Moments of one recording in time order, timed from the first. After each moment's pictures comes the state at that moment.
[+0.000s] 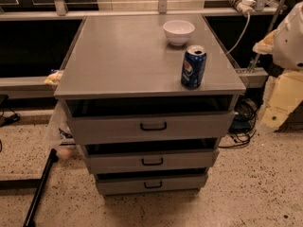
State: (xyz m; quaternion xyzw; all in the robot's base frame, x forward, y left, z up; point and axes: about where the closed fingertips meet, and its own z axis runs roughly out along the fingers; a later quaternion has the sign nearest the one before) arm 0.438 -0.216 0.978 -0.60 0.78 -0.04 0.16
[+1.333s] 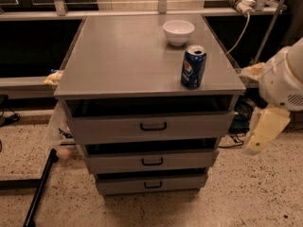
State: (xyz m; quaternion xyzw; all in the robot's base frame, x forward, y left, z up) arm 0.442 -0.213 0.916 -0.62 0.76 -0.03 0.20
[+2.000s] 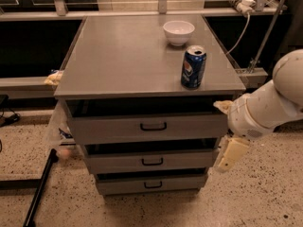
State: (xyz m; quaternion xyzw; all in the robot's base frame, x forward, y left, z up) arm 0.469 -0.192 0.792 -0.63 0.74 0.04 0.22
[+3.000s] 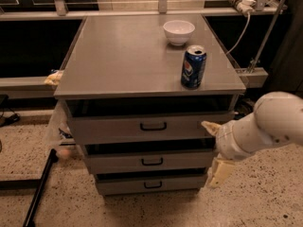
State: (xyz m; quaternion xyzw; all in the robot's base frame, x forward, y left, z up) arm 0.470 -0.179 0.708 -0.67 0.70 0.05 0.24
